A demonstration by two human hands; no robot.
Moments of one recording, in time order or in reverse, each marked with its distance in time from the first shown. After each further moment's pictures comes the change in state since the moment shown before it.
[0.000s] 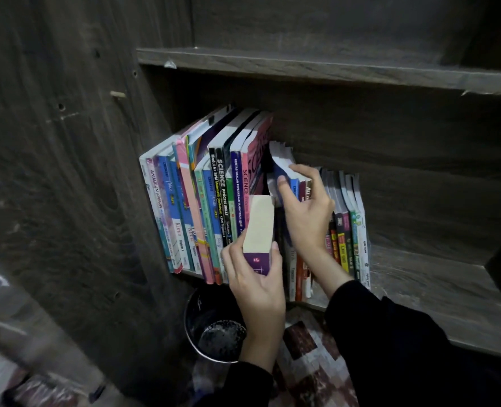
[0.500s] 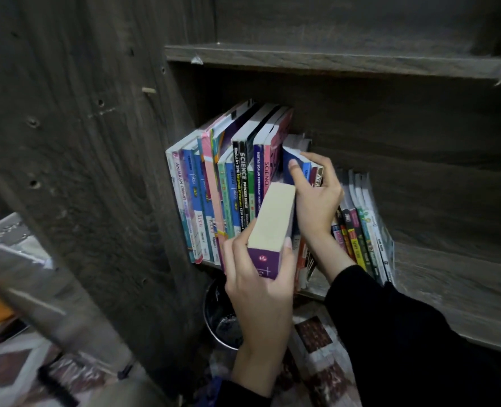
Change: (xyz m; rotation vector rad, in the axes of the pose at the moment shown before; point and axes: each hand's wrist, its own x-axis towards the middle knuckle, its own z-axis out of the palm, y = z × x) left_hand 0.009 0.036 -0.048 0.040 -0.007 0.137; right_hand 0.002 -0.012 0.023 0.158 0.094 0.097
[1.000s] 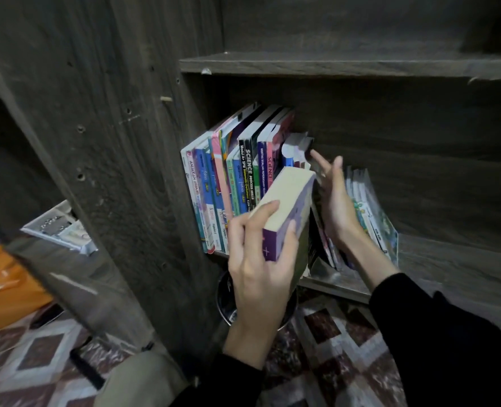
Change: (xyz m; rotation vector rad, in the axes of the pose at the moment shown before) left_hand 0.007 0.022 -0.026 -0.021 -0.045 0.317; right_hand 0.000 -0.018 -0.050 0.152 -0.531 0.385
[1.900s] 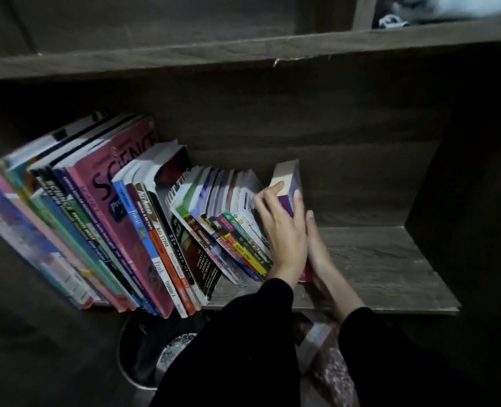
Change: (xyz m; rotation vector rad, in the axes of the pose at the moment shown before) left_hand -0.061 0.028 0.266 -0.221 -0.320 -0.320; right_hand 0.010 0.175 -0.209 -0.166 0.374 0.357
